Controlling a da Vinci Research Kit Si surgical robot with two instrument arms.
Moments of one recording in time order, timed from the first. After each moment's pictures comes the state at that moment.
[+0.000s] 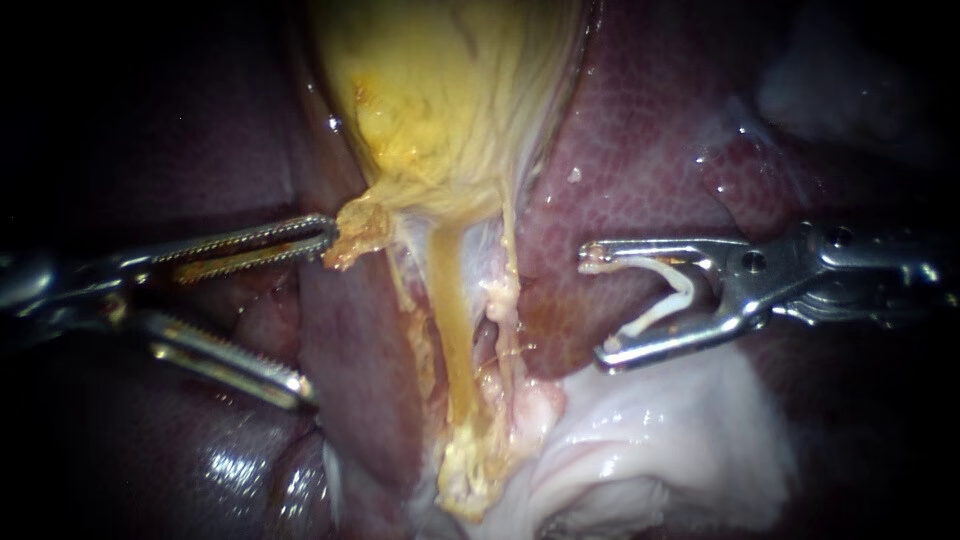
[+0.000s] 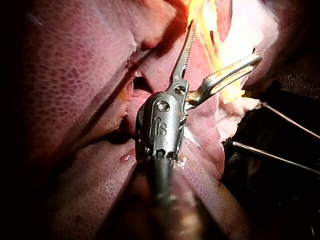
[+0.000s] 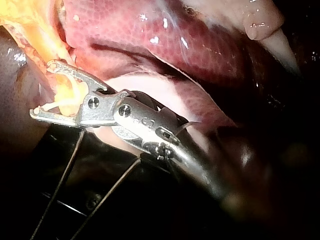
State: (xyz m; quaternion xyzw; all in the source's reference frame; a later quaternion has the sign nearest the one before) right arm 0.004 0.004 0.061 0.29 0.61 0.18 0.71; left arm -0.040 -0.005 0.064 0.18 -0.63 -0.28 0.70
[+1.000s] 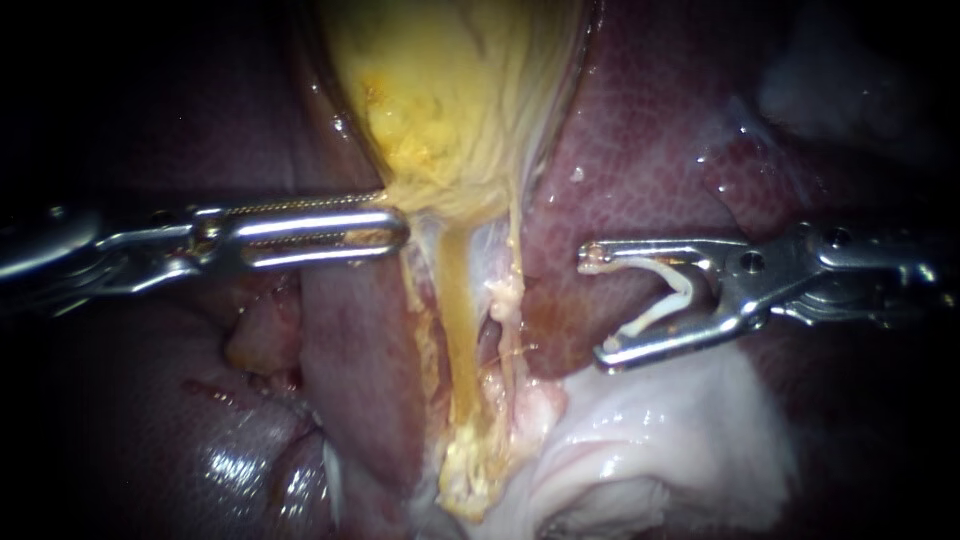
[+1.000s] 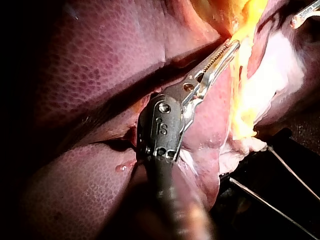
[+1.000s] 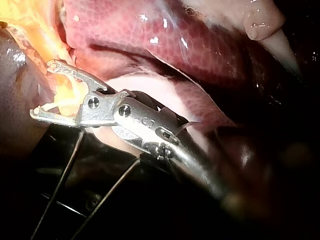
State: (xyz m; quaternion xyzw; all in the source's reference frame) right arm 0.004 0.004 0.061 0.29 0.61 0.18 0.71; left arm -0.040 -0.002 0.069 0.17 -0.56 -0.41 0.70
